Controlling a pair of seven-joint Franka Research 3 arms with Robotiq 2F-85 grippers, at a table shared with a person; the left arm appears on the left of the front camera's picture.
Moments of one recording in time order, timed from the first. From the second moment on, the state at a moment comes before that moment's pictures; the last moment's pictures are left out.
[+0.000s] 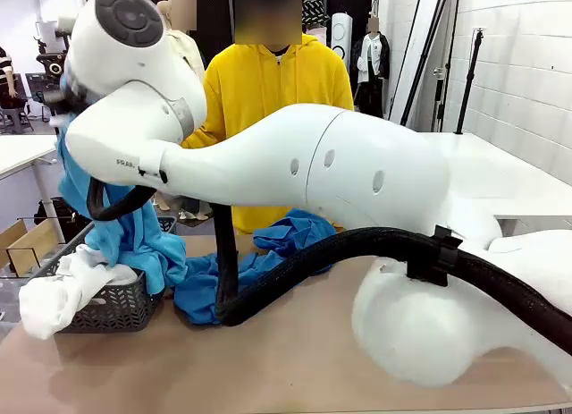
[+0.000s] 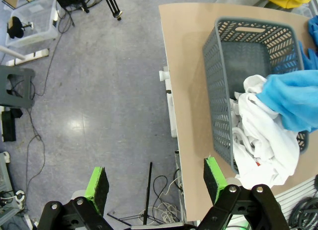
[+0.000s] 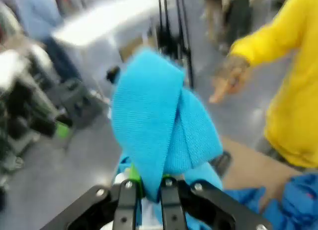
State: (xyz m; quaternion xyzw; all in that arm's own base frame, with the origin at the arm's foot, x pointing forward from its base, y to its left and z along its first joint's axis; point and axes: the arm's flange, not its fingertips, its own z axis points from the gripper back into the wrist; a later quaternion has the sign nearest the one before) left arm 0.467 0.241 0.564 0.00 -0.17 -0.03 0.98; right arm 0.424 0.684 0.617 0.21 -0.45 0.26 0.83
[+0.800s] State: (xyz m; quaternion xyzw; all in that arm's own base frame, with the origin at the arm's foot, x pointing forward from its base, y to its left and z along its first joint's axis) left arm 0.467 0.241 0.564 0.00 -0.17 -0.03 0.98; right arm 0.428 0.691 0.559 0.14 -0.35 0.31 0.87
